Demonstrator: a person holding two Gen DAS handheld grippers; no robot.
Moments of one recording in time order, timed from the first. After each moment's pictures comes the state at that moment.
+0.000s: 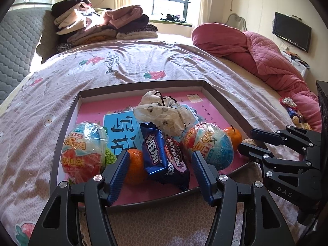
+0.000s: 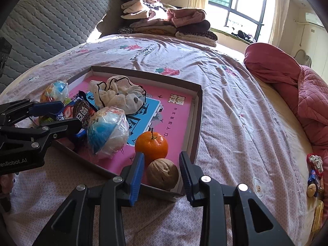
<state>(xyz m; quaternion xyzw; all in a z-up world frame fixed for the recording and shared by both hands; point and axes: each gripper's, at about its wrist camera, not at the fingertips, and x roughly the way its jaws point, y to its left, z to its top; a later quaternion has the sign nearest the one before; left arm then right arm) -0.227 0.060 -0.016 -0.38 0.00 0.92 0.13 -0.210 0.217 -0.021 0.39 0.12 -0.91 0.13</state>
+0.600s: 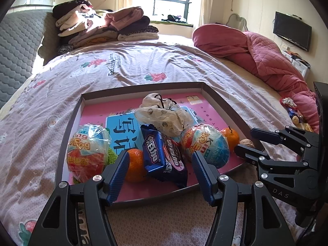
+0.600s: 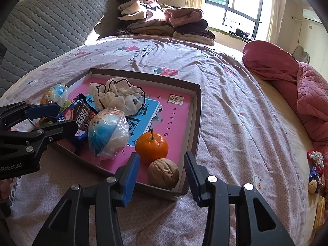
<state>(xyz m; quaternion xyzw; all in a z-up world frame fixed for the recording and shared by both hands) -0.220 0.062 -0.008 -0.37 0.00 0.92 0.12 -0.209 0.218 -0.019 0.39 0.11 -0.91 0.12</state>
